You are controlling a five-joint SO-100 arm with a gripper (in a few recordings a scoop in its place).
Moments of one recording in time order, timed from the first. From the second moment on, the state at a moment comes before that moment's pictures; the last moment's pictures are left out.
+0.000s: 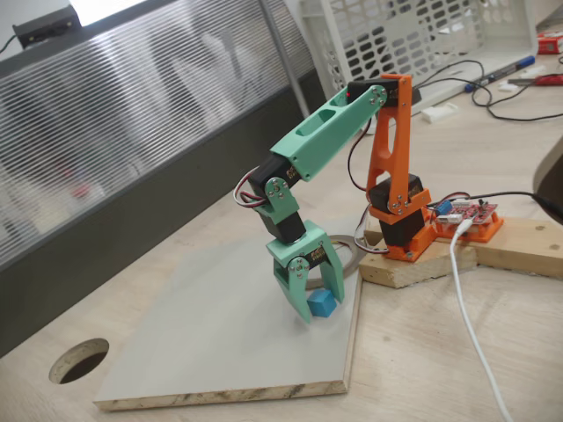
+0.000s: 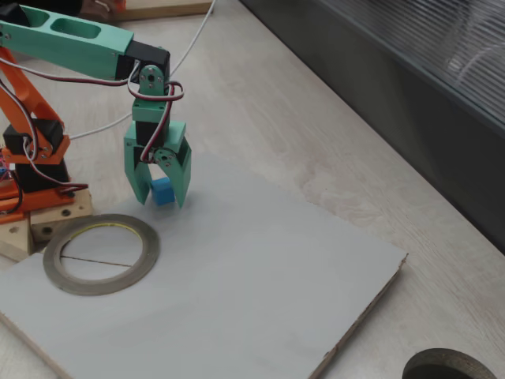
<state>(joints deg) -31.6 106.2 124.7 80.4 101.7</state>
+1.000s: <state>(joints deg) -31.1 112.7 122.8 75.3 101.6</state>
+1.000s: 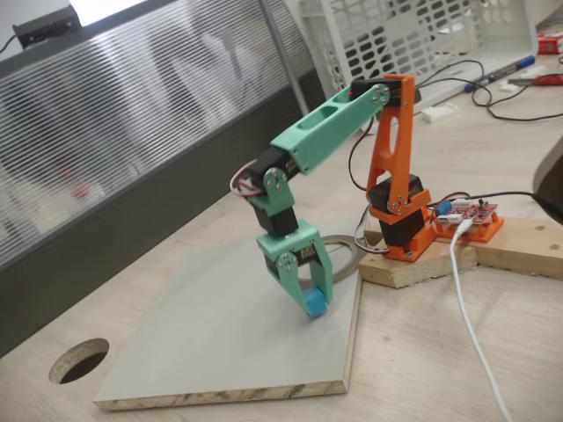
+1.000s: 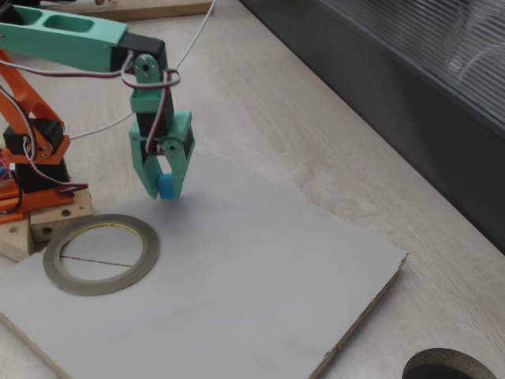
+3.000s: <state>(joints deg) 25.2 120.9 124.3 75.3 101.5</state>
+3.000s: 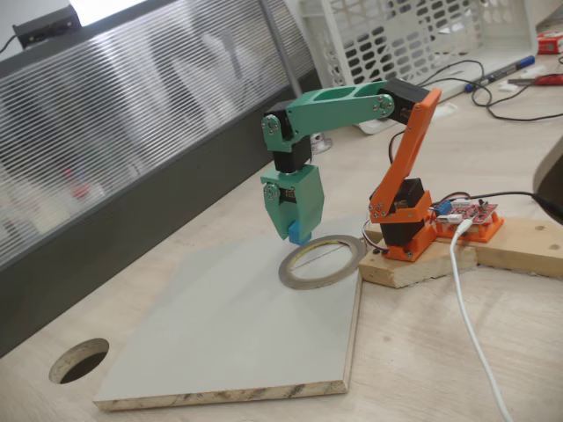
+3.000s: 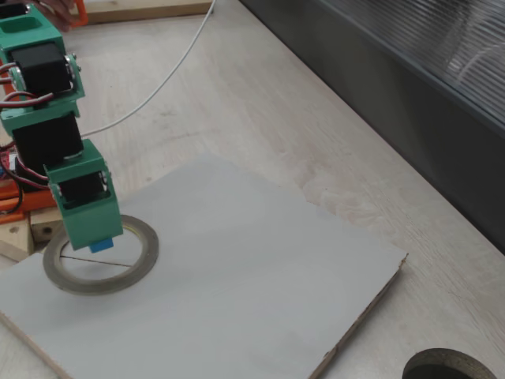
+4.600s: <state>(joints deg) 25.6 120.8 126.8 80.3 101.3</state>
